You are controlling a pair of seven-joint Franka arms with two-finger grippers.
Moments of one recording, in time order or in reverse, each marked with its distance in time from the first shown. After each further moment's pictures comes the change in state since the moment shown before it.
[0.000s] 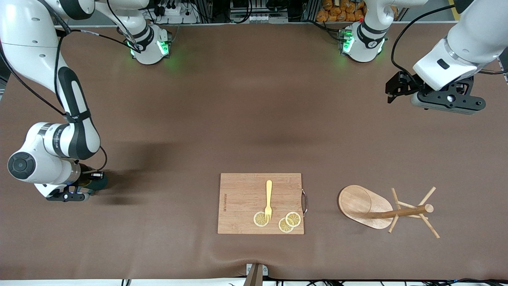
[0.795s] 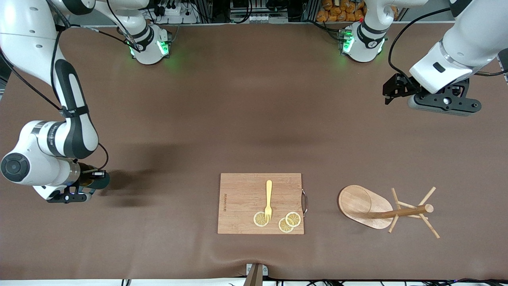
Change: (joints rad) left arm -0.004 0.011 -0.003 -0.002 0.000 0.001 -0.019; right arm 0.008 -0.048 0.047 0.068 0.077 -0.161 -0.012
